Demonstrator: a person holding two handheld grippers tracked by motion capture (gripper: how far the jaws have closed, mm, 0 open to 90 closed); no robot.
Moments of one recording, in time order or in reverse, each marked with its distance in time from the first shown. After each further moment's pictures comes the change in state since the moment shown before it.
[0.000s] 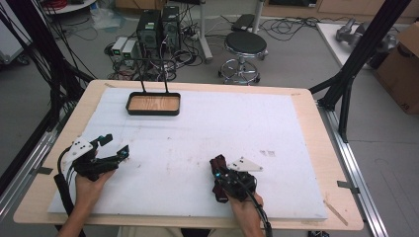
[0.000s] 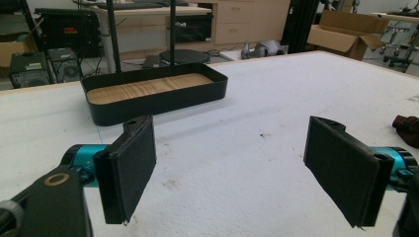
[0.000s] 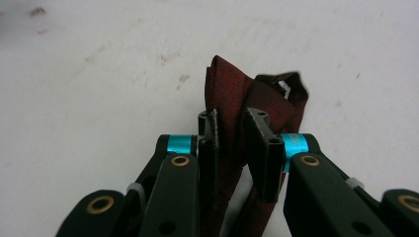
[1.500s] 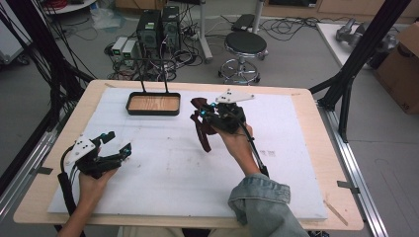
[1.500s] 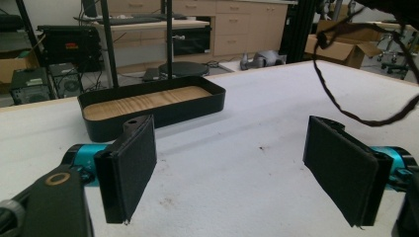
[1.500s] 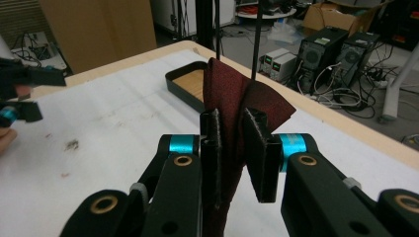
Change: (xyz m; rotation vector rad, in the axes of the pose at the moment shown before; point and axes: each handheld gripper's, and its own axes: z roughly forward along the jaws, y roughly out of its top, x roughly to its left) left arm -0.002 0.000 0.007 -0.049 -0.006 0.021; right arm -0.034 0.168 0.044 -0.204 0.182 -0.214
